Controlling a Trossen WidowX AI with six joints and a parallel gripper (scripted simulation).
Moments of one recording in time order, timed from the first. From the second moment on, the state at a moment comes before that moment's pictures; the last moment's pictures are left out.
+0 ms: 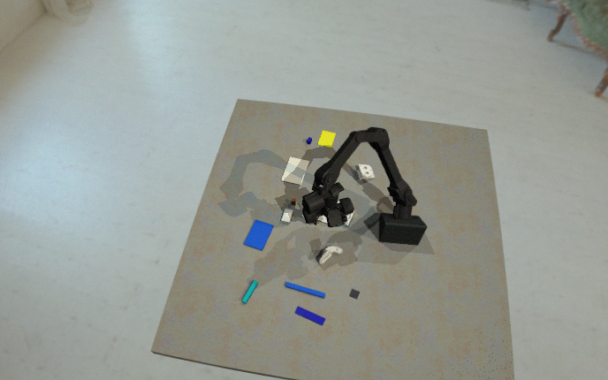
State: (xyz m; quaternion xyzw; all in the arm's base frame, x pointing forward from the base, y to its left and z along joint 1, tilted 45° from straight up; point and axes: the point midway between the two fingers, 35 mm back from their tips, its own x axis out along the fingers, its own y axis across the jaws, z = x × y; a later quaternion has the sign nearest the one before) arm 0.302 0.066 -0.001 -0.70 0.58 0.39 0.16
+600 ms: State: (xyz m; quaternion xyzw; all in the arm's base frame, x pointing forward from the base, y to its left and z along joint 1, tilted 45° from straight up) arm 0.303 0.106 -0.032 -0.63 0.66 0.22 0.34
